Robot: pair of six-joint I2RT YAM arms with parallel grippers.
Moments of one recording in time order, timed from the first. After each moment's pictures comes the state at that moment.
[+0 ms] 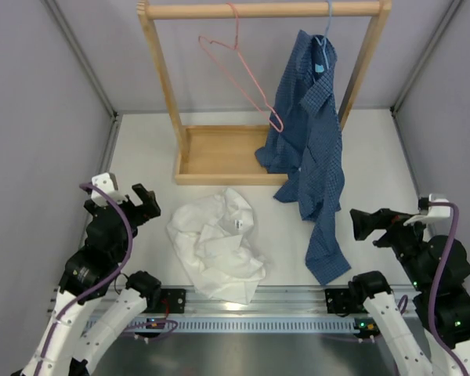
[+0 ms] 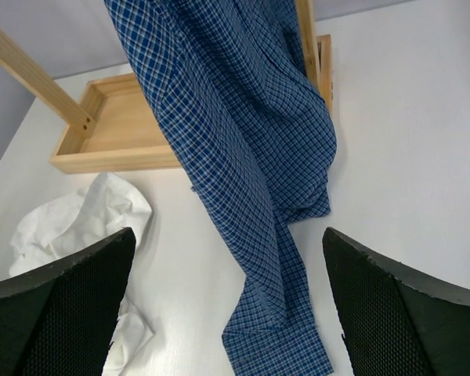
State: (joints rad) left arm -0.46 0.44 0.87 -0.74 -0.58 -0.40; right arm 0.23 0.22 0.95 -0.87 0.04 0.33
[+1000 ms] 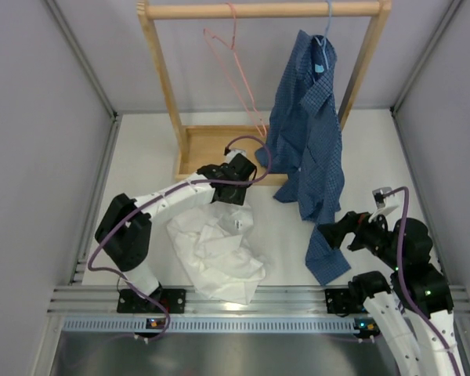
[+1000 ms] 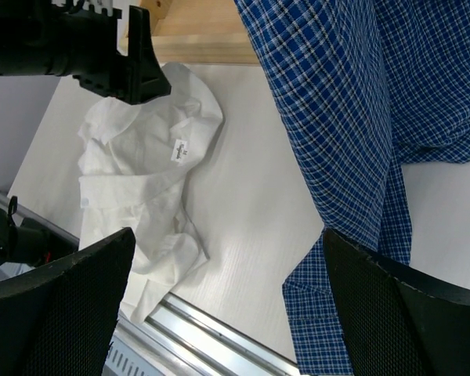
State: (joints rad) left arm -0.78 1.68 1.27 -0.67 -0.45 -0.47; right arm 0.23 0.24 0.70 -0.80 -0.33 0.40
